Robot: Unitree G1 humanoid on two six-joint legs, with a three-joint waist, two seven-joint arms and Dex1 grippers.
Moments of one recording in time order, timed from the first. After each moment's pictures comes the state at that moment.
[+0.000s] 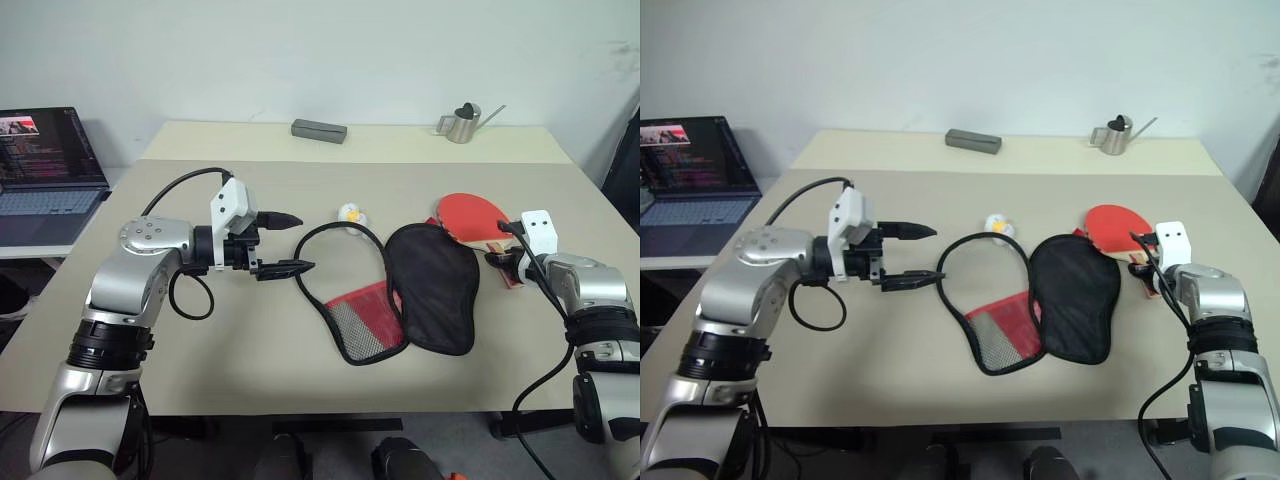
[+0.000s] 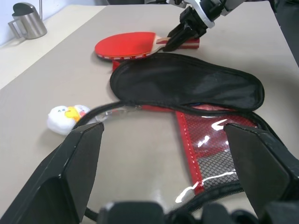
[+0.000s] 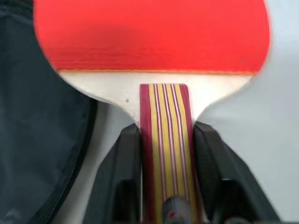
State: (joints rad) left arm -0.65 0.72 -0.04 0.04 -0.40 0.40 -1.21; right arm -0.74 -0.63 -0.12 0.63 0.14 0.68 0.49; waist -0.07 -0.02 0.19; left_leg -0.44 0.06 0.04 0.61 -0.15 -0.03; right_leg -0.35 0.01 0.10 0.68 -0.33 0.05
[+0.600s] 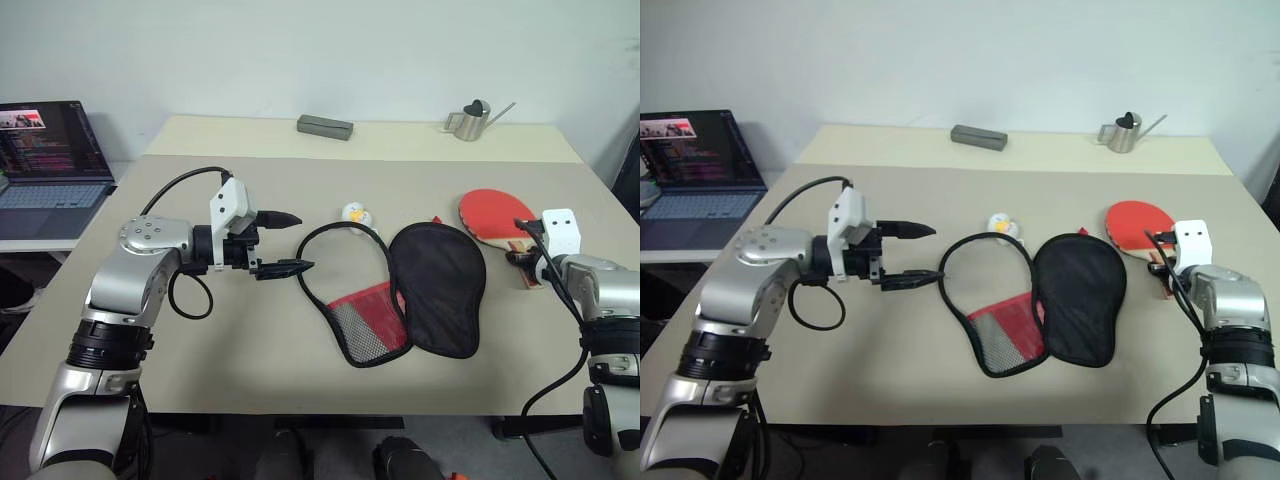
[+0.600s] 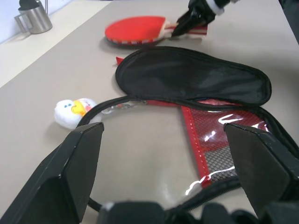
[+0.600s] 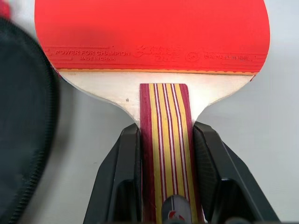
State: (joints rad) left arm -0.65 0.73 -0.04 0.05 -0.39 0.38 -1.21; right arm -0.66 -0.65 -0.22 0.37 0.17 0.84 0.40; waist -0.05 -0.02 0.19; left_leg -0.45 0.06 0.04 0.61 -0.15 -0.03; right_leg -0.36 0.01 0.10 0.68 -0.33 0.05
